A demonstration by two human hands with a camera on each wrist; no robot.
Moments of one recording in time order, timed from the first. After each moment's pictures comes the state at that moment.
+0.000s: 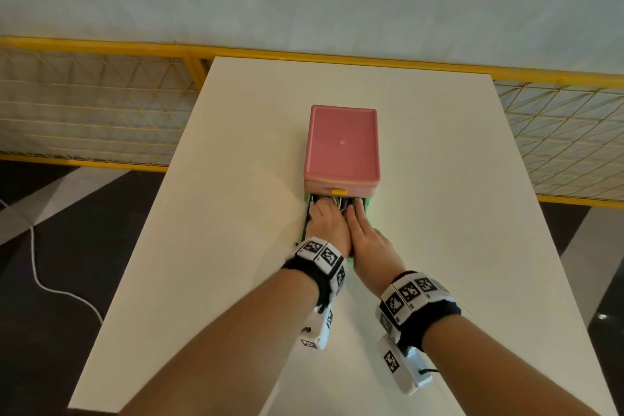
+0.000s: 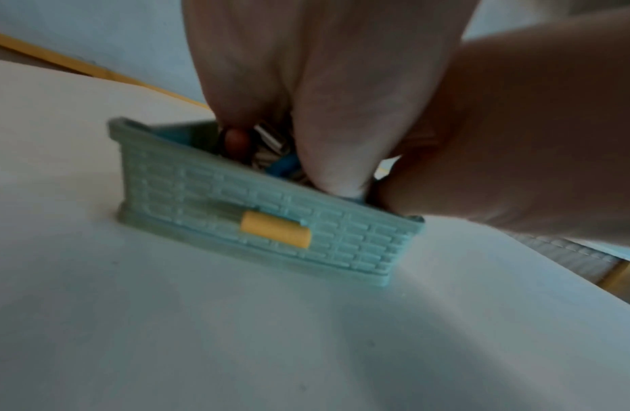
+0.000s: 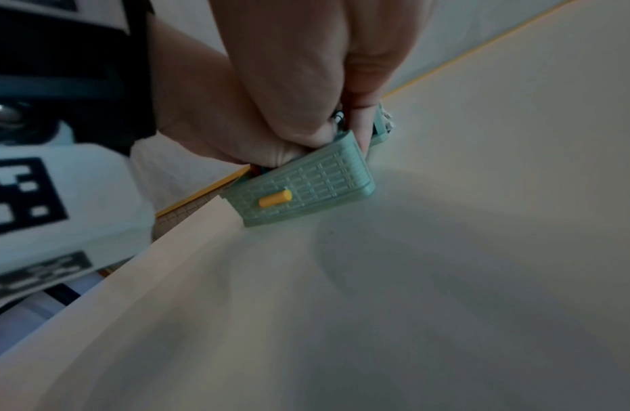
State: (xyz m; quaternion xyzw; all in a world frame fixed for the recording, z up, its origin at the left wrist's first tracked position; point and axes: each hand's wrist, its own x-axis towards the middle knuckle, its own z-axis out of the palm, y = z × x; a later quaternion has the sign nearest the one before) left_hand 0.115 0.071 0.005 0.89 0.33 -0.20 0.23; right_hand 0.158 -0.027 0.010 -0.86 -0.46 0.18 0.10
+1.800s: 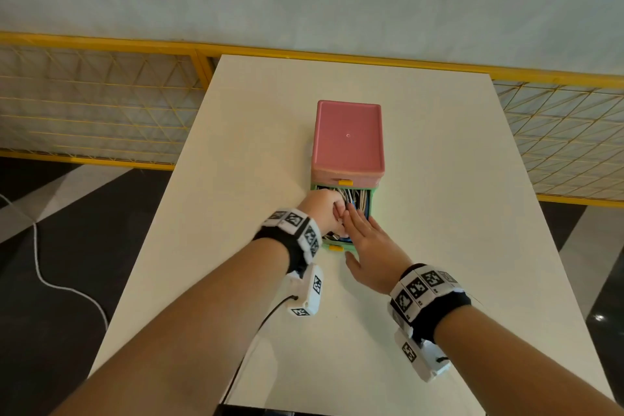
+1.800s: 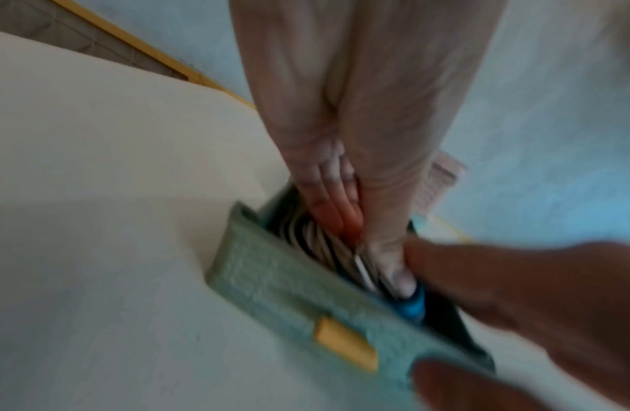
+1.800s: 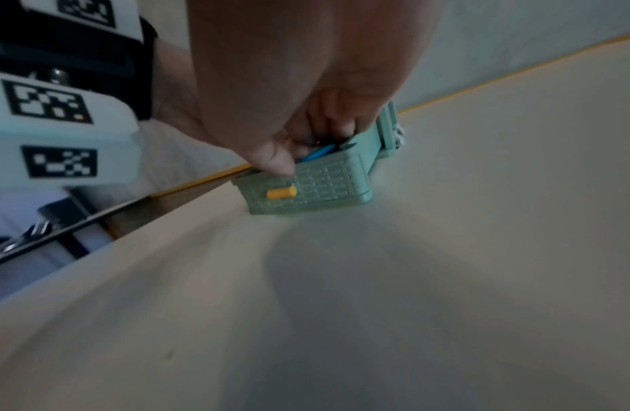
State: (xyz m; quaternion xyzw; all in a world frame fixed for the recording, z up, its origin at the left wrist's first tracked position) left_hand 0.099 0.114 0.046 0.89 0.23 -0.12 0.38; right_hand 0.150 -0.040 0.003 -0.82 -0.56 0.15 0.05
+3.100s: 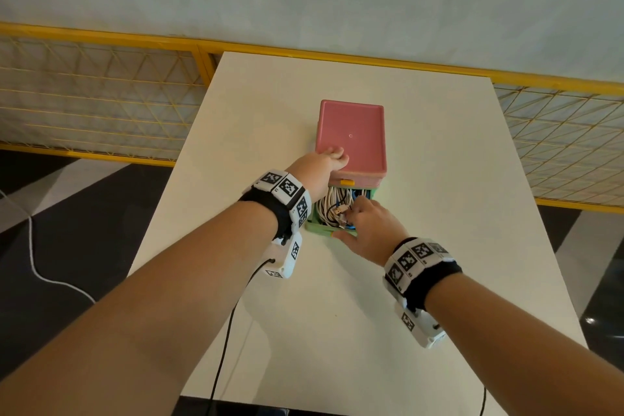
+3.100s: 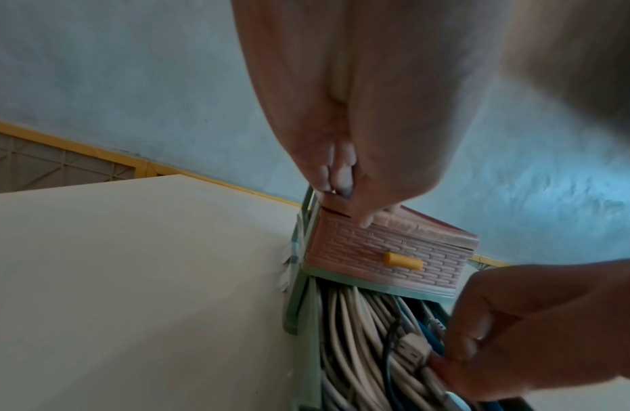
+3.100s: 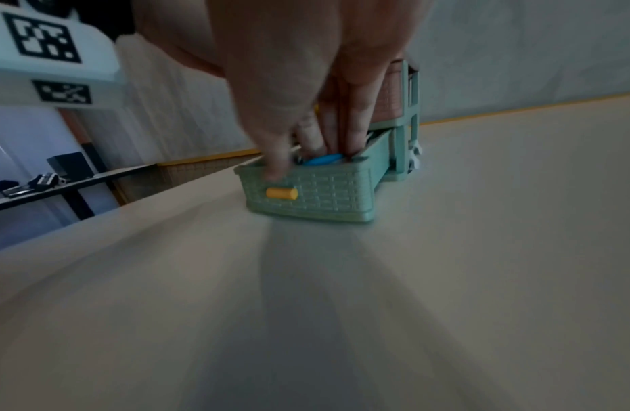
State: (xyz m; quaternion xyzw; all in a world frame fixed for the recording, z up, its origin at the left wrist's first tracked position) left_hand 0.117 0.156 0.073 0.95 0.16 -0.12 0.23; right_hand 0.169 -0.009 0.032 -0.83 -0.54 0.14 0.01
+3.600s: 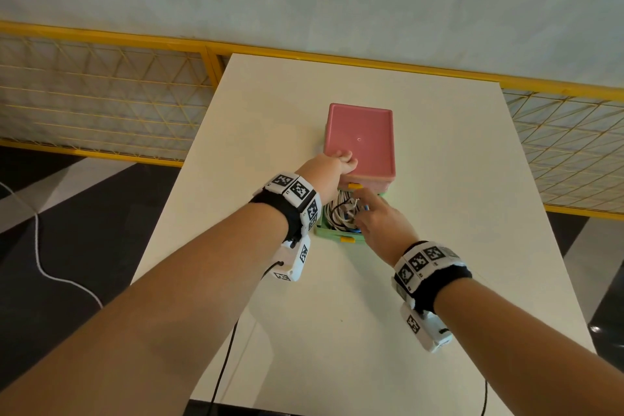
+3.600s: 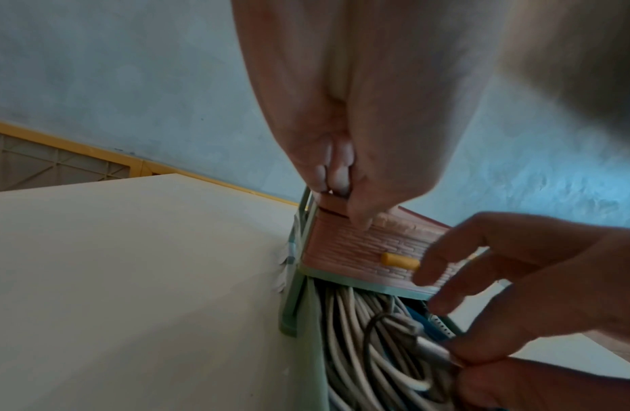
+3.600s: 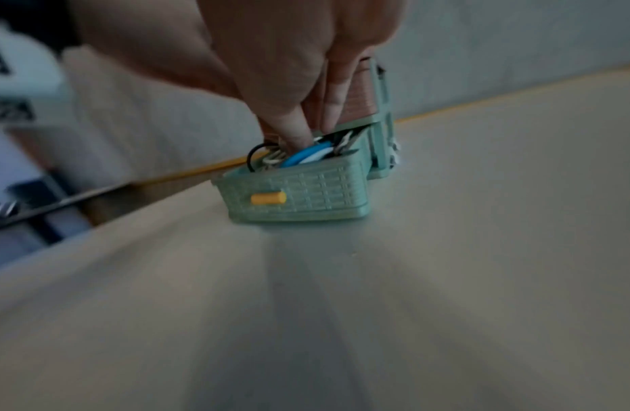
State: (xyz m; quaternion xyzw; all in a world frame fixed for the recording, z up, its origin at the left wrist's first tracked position) left_hand 0.119 0.158 0.073 0.95 0.14 -0.13 0.24; right_hand 0.175 -0.007 0.022 -0.81 -0.56 0.08 0.14
